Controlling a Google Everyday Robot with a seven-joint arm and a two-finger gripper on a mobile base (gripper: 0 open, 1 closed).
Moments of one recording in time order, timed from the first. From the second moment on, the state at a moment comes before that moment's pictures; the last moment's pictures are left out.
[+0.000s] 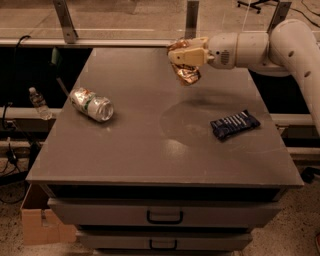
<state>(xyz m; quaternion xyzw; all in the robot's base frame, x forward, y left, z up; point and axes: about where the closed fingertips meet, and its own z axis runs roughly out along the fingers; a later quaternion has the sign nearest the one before) 0.699 -0.065 0.954 -0.42 0.63 0.38 0.53</state>
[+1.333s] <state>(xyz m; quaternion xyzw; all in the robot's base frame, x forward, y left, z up) 0.661 -0.144 0.926 -0.47 0.56 0.41 0.55</state>
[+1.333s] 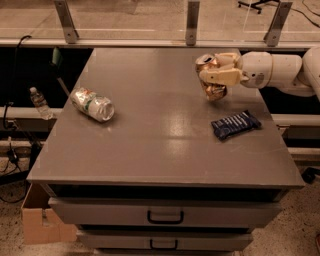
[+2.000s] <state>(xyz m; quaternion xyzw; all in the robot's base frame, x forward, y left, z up) 0.645 -0.152 0.903 -0.46 0.56 0.42 0.55</state>
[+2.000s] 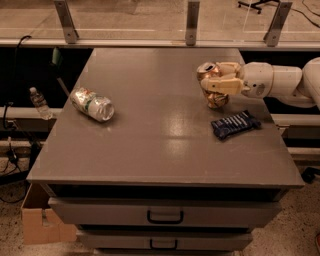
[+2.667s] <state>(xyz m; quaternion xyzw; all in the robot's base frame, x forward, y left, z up) 0.642 -0.157 0.898 -0.45 0.56 0.42 0.55</state>
